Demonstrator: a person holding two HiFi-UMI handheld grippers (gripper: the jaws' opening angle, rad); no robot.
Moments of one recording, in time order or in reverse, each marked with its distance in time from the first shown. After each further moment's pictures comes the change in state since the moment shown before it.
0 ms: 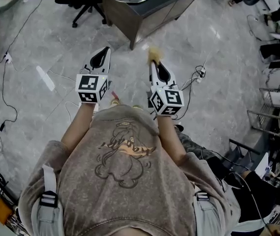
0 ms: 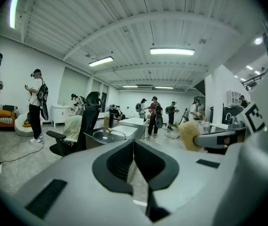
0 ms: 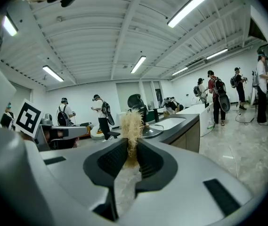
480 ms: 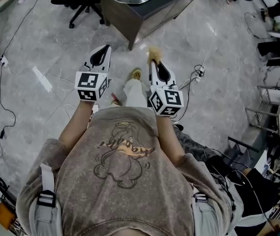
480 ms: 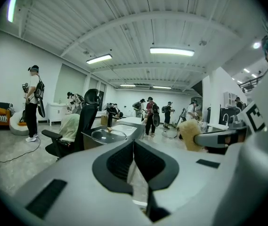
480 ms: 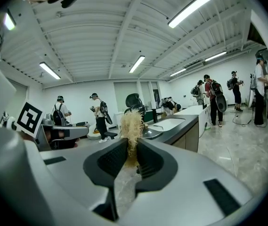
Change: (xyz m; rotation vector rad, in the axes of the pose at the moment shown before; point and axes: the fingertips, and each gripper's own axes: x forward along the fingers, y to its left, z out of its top) left arm 0.027 0.033 -0.001 -0.004 0.007 -0.049; right arm 0.035 0.009 0.002 -0.012 -0.005 -0.046
